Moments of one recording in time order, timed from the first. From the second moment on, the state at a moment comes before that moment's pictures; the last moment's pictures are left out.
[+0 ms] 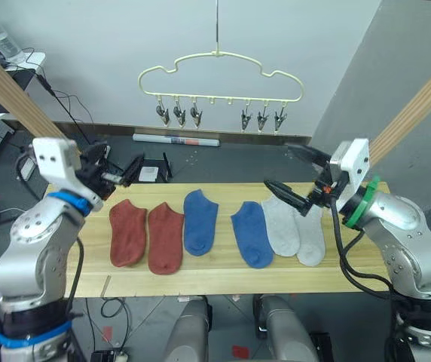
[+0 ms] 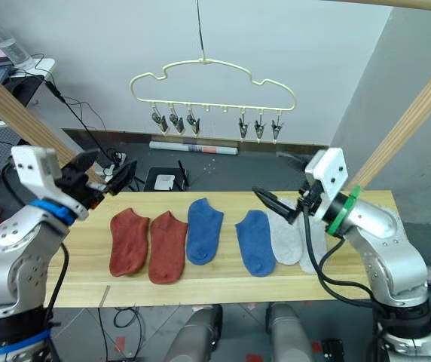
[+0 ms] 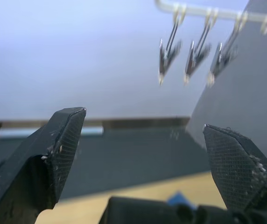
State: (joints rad) left arm -0.30 0.52 0.35 -0.27 -0.46 0.52 -0.42; right arm -0.40 -0.45 -0.04 -0.54 0.48 0.51 0.65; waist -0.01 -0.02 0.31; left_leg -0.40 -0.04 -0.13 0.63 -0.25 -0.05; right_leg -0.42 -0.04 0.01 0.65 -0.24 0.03
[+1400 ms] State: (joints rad) left arm -0.66 0.40 0.22 0.30 -0.29 0.11 -0.43; right arm -0.54 -0.42 0.06 -0.50 0.49 0.51 0.64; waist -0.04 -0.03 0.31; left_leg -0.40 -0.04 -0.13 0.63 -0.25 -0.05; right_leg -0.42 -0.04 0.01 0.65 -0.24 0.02
